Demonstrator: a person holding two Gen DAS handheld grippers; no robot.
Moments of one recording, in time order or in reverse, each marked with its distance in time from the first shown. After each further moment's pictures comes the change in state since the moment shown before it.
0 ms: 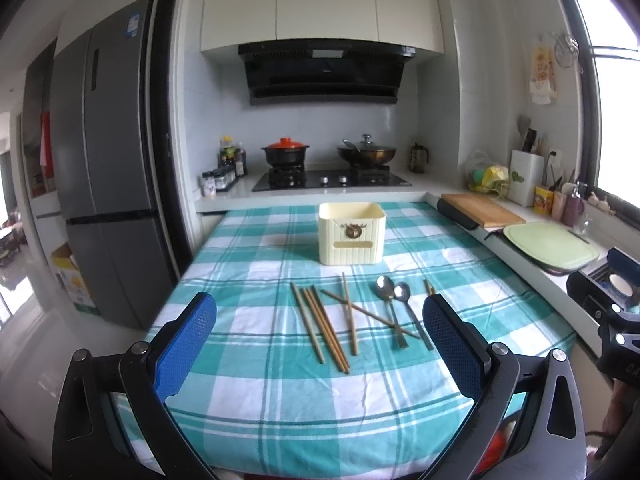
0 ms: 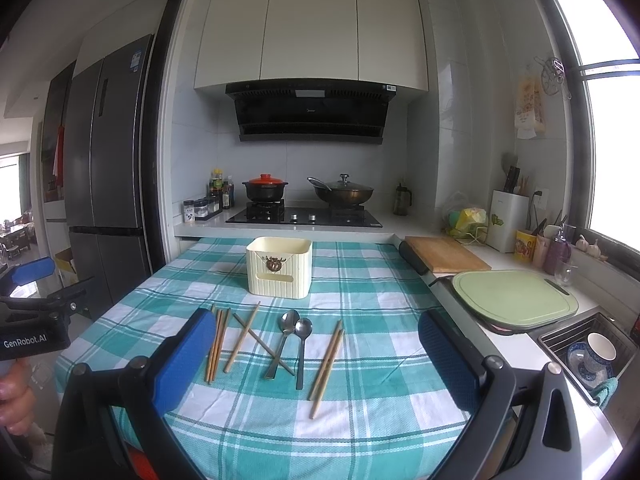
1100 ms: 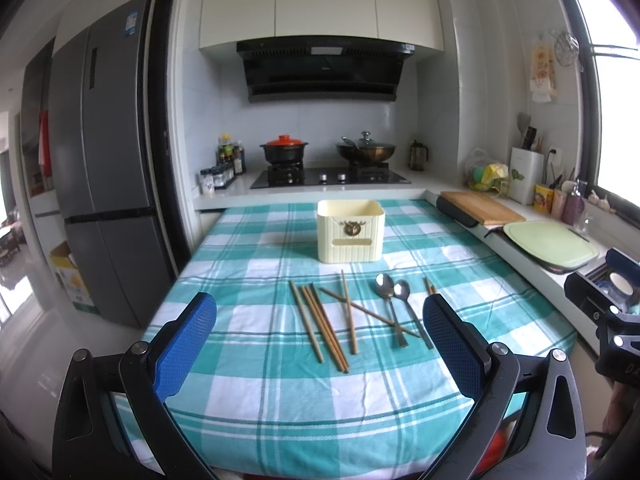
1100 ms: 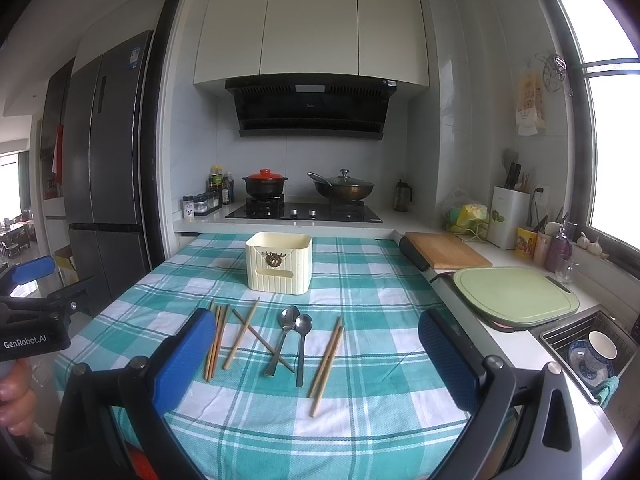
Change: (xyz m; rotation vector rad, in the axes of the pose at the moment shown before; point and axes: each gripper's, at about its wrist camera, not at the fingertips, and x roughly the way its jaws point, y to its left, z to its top) left arm 0.001 0.001 -0.001 0.000 0.007 -0.003; right arm 0.002 -0.001 -0.003 0.006 0.015 0.003
